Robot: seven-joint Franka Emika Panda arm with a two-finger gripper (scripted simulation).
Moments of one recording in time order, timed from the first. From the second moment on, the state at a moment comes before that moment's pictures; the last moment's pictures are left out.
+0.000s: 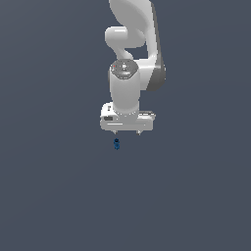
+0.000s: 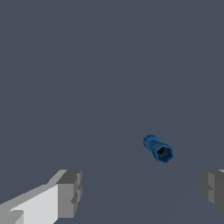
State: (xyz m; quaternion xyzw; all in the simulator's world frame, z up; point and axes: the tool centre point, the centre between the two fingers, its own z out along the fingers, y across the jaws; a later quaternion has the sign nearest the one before) arm -0.011 0.007 0.163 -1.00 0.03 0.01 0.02
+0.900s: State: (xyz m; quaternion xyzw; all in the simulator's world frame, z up) arm -0.024 -0.029 0.112 -0.98 0.22 0.00 0.01
